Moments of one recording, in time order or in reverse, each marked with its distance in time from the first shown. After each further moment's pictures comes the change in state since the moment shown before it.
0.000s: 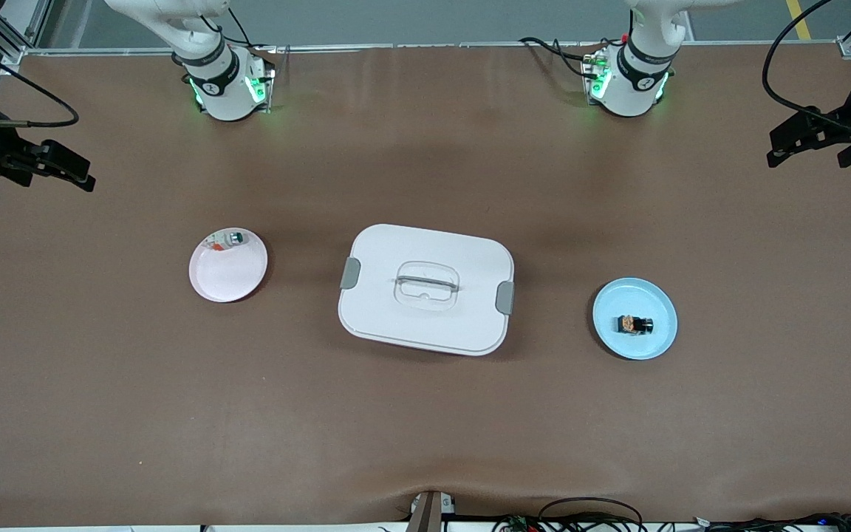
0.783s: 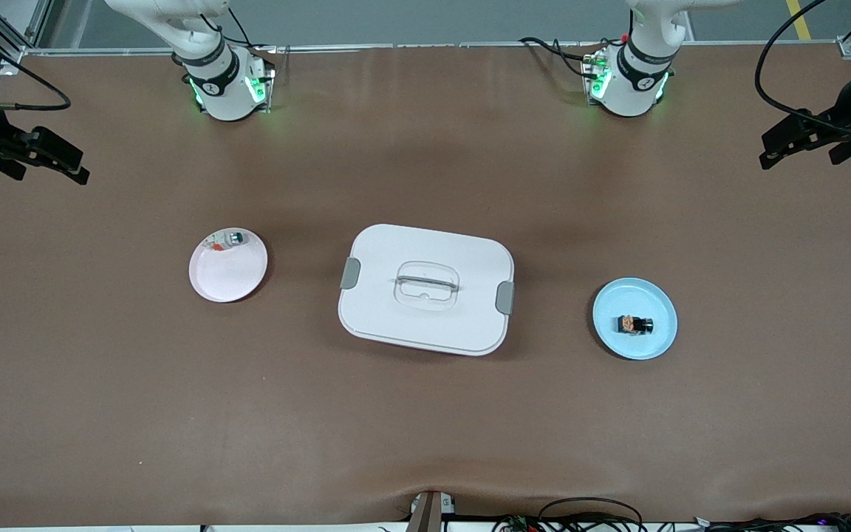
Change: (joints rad) left arm -0.006 -0.002 -0.024 0.002 -0.001 0.003 -0.114; right arm 0.000 -0.026 0.000 -0.001 0.016 0.000 -0.001
